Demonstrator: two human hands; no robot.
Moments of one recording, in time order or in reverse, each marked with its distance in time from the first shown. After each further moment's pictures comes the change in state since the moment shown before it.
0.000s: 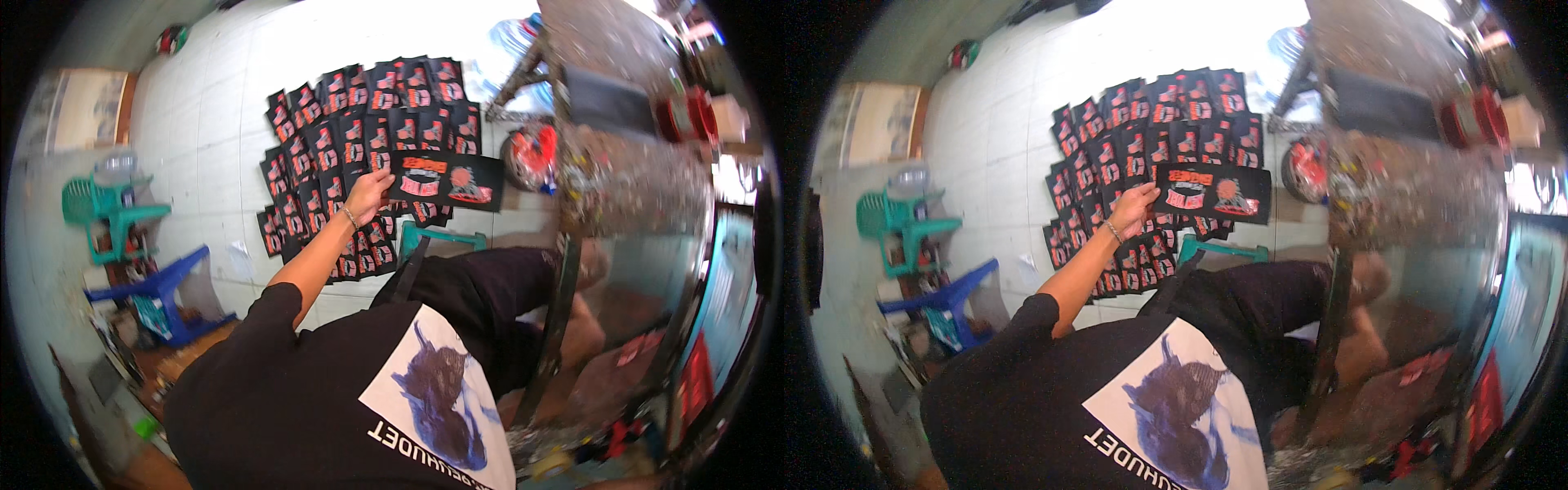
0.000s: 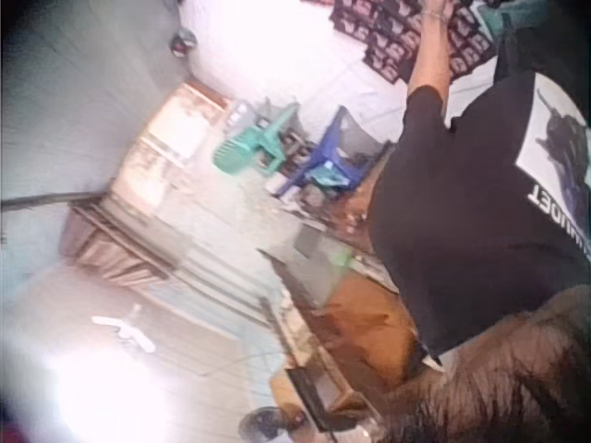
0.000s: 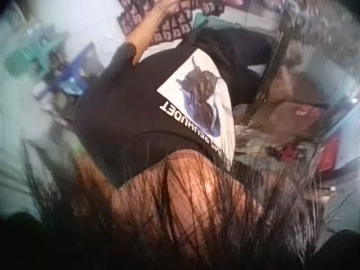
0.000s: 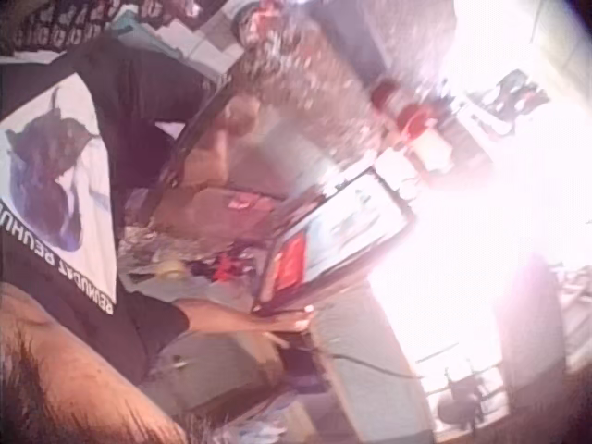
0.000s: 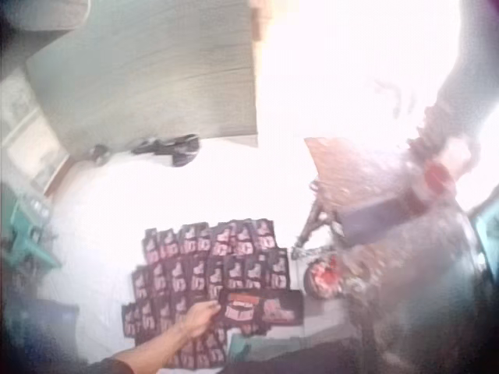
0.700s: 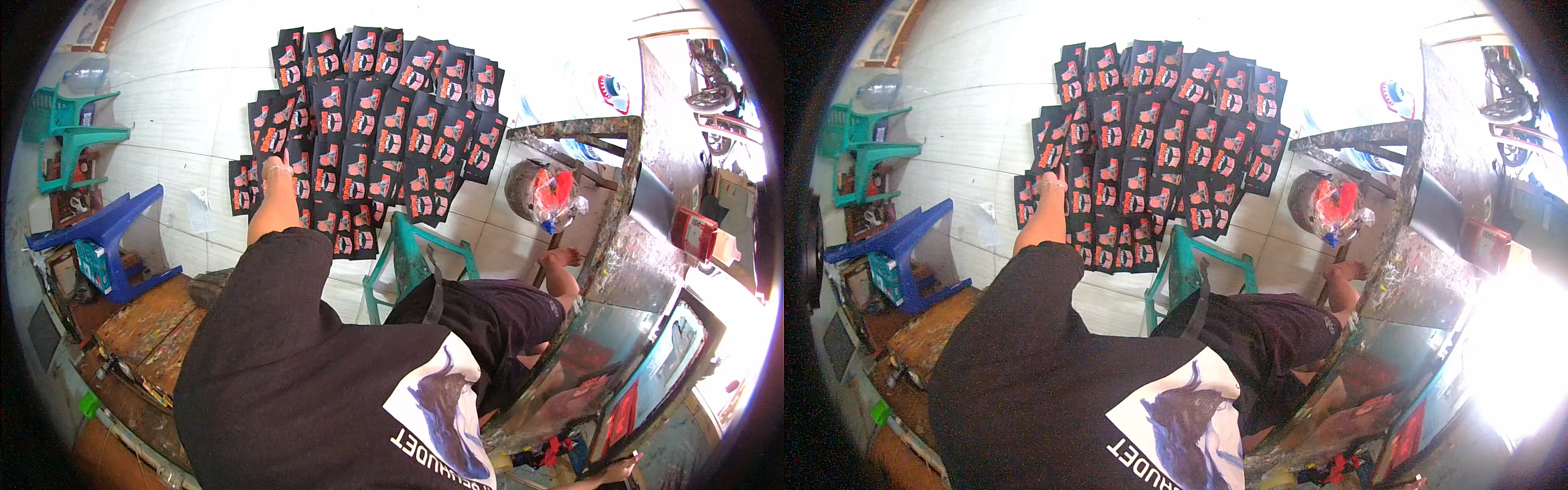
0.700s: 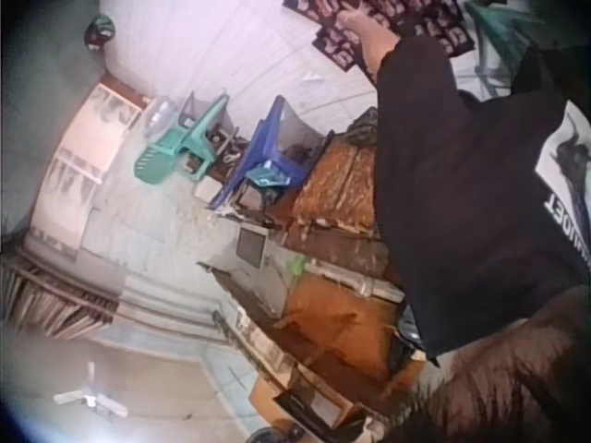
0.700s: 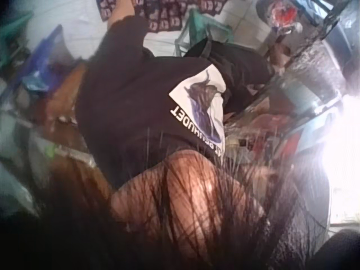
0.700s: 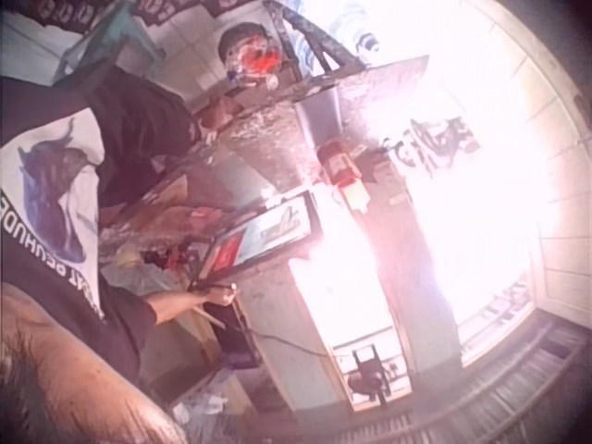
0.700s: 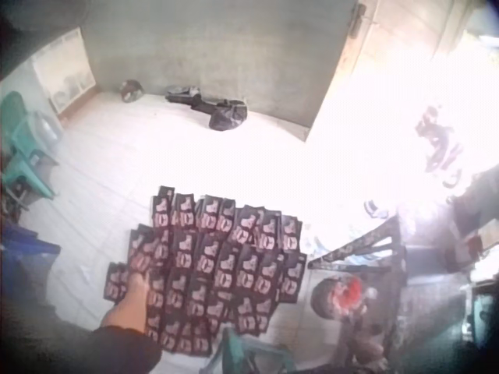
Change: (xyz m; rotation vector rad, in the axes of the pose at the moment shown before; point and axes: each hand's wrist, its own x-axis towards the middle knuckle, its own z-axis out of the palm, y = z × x) left_hand 0.048 -0.106 -0.359 -0.942 1.129 0.155; right_hand 0.013 0.032 0.038 -0.064 -0.150 0.205
